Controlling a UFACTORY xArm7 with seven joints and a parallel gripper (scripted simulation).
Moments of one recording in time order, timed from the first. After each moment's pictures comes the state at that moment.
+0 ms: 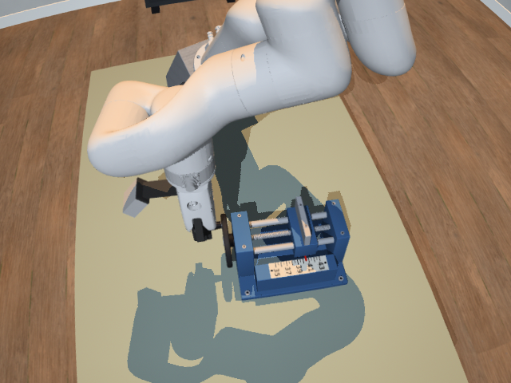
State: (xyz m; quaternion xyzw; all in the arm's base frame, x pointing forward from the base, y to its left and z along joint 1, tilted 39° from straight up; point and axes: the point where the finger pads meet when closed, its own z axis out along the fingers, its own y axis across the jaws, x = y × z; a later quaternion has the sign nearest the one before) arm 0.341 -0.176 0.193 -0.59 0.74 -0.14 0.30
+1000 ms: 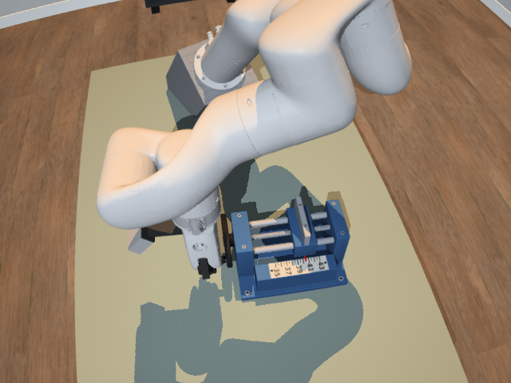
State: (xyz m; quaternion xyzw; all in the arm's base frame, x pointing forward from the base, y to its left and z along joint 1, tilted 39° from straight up) arm 0.401 -0.183 0.191 -0.59 0.74 -0.15 0.30
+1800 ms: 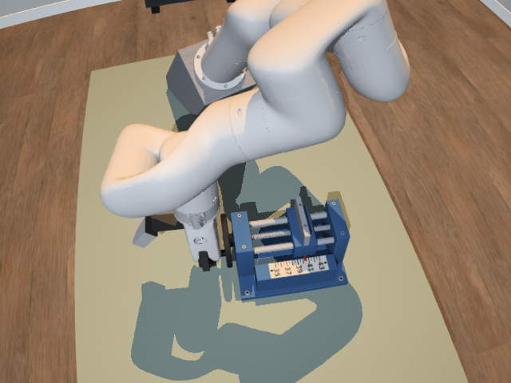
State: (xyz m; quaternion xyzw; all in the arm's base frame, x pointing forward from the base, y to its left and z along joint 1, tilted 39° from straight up) arm 0.395 -0.171 0.149 -0.59 0.74 -0.14 0.30
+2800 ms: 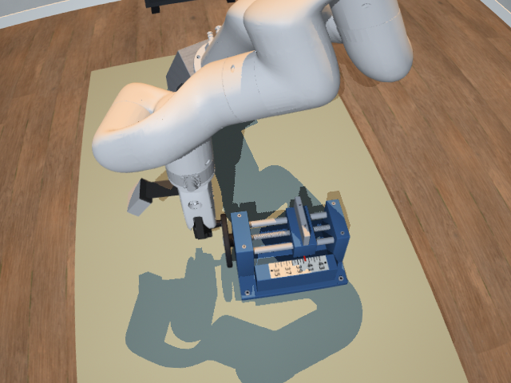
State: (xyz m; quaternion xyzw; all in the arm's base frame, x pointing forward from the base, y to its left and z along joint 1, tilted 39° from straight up) arm 0.340 -0.166 0.159 -0.59 0.74 -0.14 0.30
